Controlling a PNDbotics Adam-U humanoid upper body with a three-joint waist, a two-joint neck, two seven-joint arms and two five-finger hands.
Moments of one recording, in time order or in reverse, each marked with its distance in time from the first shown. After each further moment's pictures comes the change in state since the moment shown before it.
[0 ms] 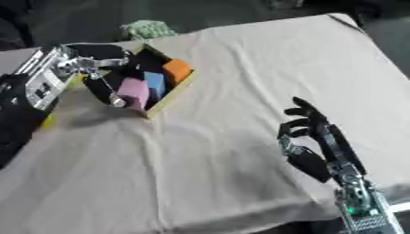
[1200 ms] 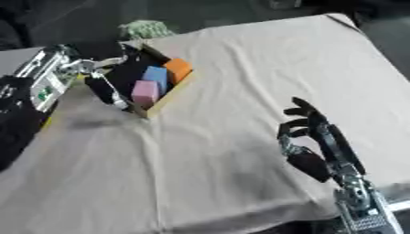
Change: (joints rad) left arm -0.010 0.042 0.037 -0.063 -0.066 -0.004 0.024; right arm 0.000 0.001 -0.001 0.001 0.000 0.000 0.000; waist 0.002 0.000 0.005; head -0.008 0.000
